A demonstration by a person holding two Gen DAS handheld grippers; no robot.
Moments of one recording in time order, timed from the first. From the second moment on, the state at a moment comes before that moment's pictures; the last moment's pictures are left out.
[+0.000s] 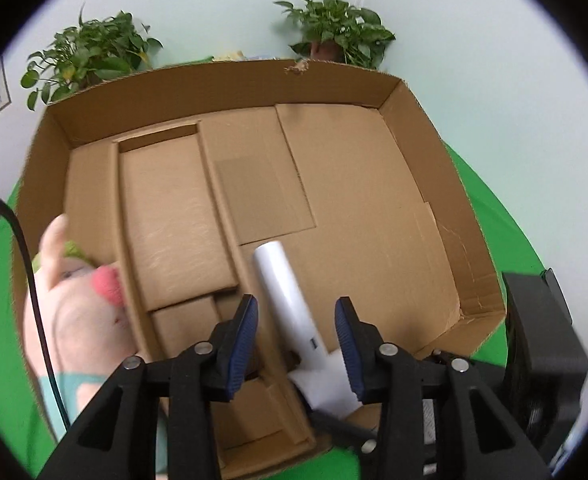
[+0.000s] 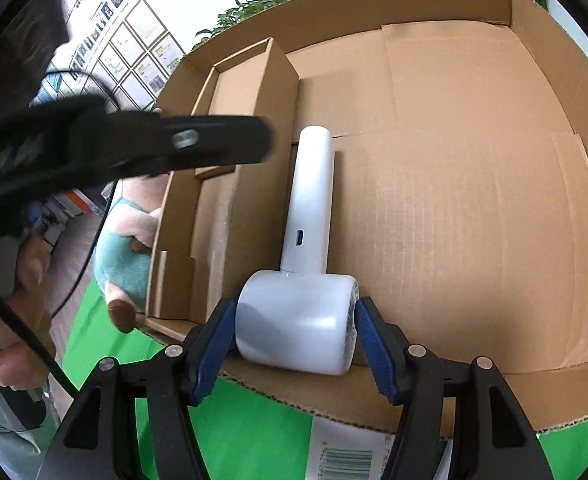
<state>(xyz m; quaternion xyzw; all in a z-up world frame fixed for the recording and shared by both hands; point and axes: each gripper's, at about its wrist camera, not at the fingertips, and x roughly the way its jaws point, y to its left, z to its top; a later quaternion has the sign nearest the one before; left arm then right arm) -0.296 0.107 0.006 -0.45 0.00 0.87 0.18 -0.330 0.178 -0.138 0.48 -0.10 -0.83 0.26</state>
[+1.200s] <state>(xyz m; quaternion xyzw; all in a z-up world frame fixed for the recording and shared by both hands) -0.159 0.058 0.021 -0.27 0.00 0.96 0.08 -0.163 0.187 -0.070 0.31 0.04 -0.94 0.12</state>
